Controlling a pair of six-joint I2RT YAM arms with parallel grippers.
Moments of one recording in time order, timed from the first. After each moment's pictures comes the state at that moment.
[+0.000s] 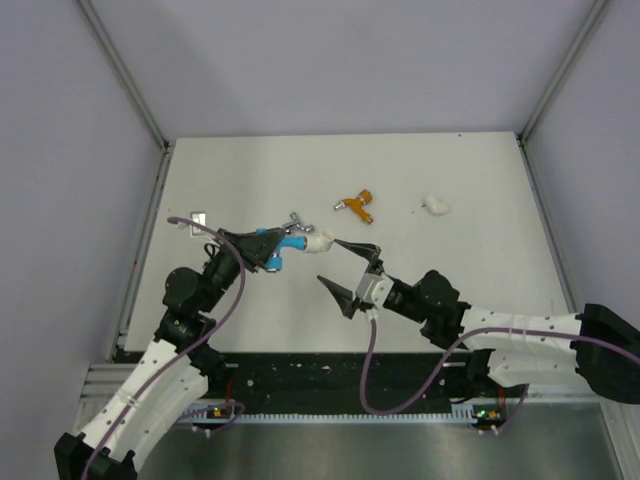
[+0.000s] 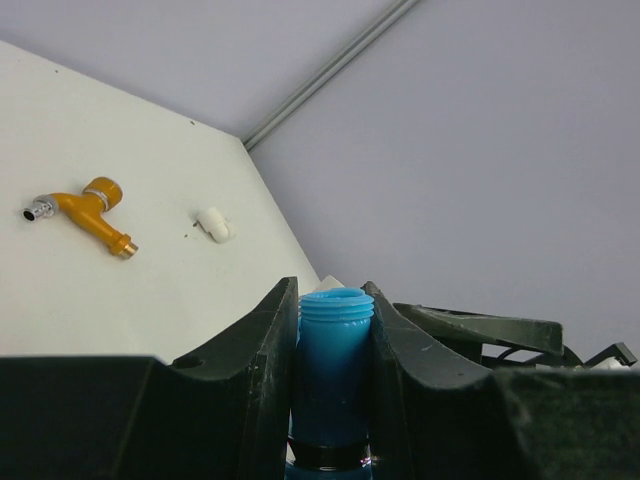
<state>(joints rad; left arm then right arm) -0.43 0.52 0.40 0.40 0.21 -0.95 1.12 1.06 0.44 0.91 -0.08 -0.59</state>
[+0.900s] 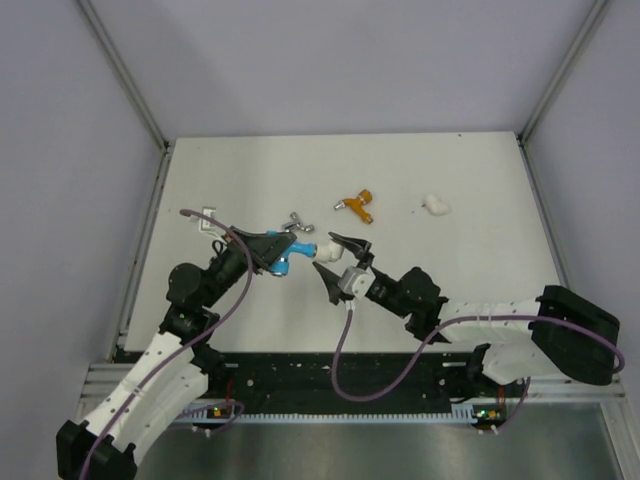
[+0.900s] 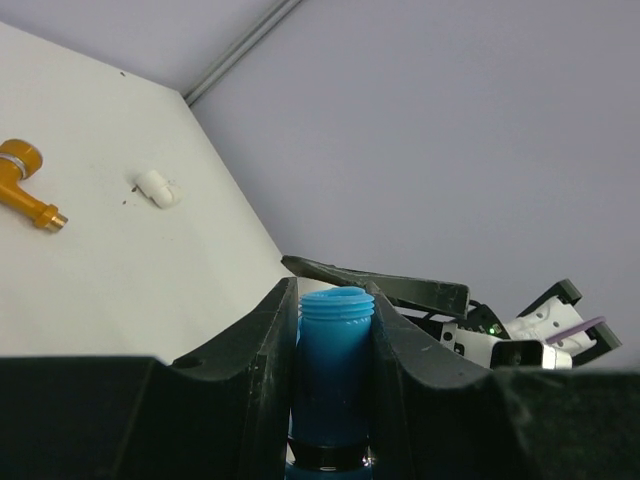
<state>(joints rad) -0.43 0.60 0.39 0.50 0.35 -1.04 1.10 1.30 0.46 1.09 0.04 -0.70</state>
